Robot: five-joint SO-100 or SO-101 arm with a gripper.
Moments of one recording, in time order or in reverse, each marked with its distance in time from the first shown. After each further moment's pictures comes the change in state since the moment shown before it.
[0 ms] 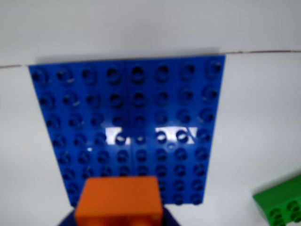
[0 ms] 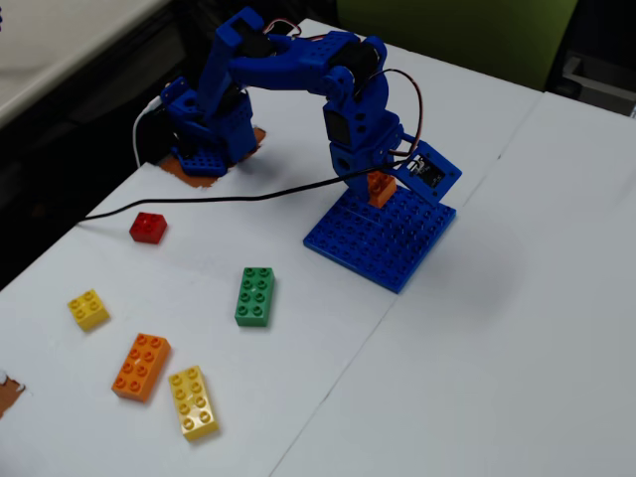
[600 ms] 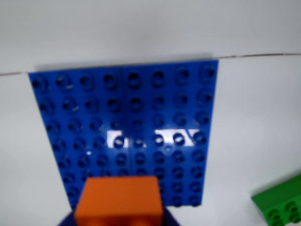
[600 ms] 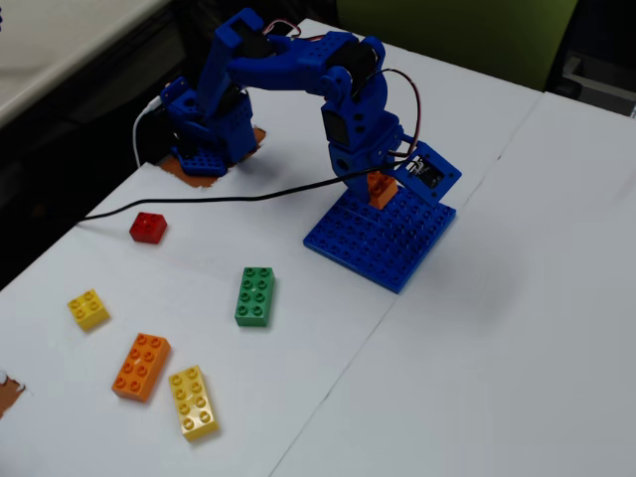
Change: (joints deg) arm 0.4 0.0 -0.5 -0.4 0.4
